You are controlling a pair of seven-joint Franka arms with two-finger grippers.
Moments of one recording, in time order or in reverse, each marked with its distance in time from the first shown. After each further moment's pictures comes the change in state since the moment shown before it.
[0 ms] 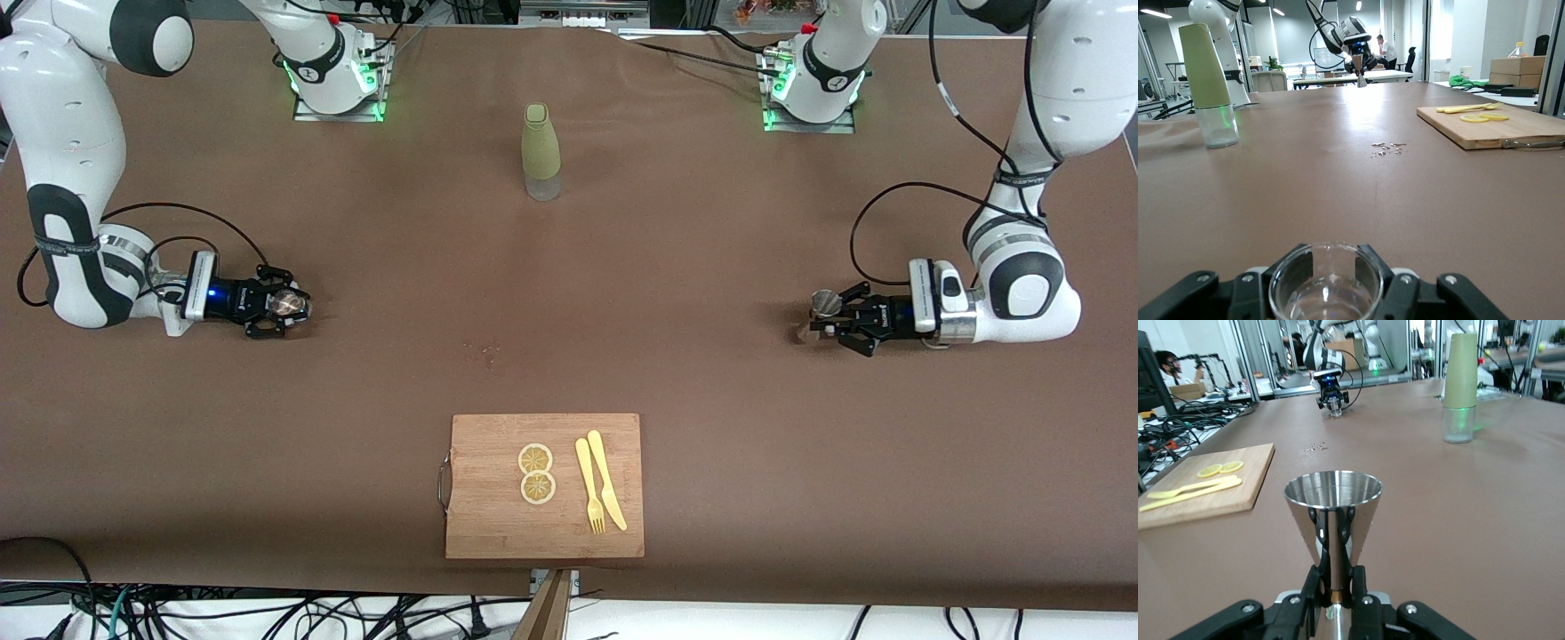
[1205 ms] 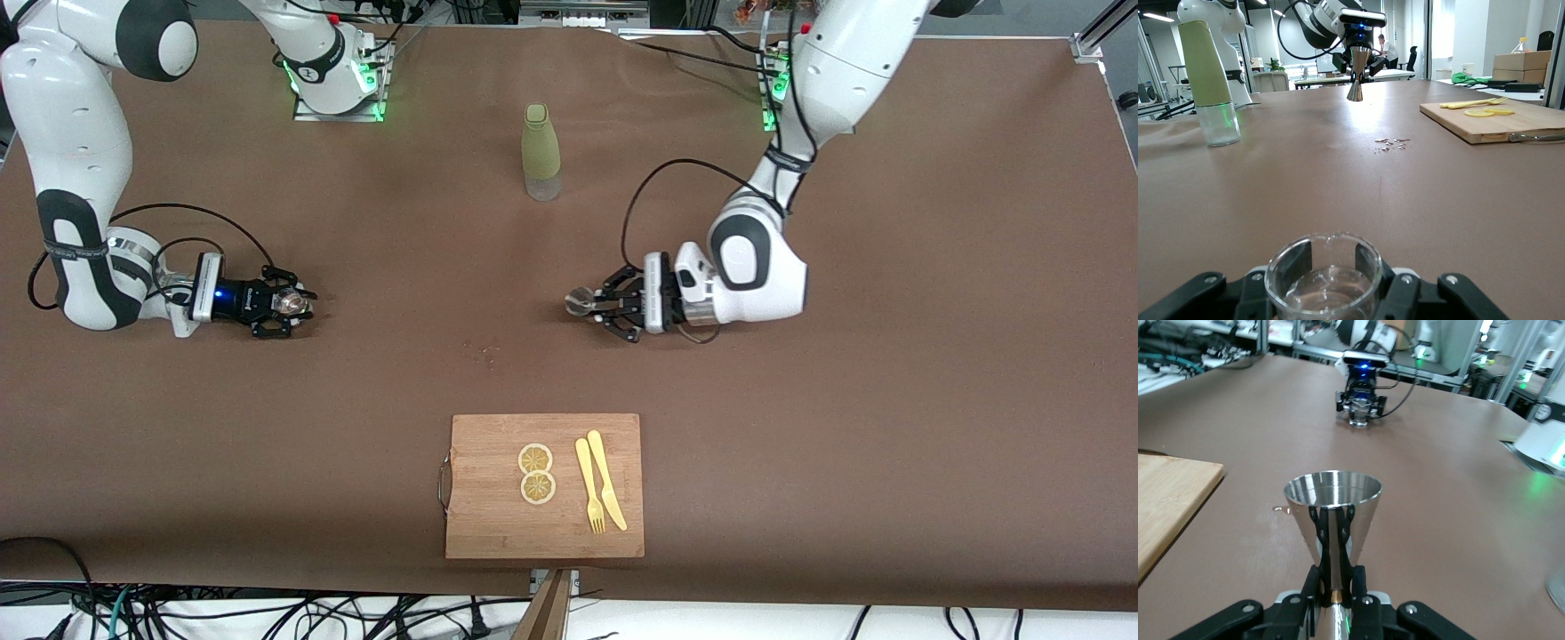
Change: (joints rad) left arm -0.643 0.049 -0.125 0.102 -0.442 0.568 -0.590; right arm 0.008 0.019 0.002 0.003 0.004 0.004 0.001
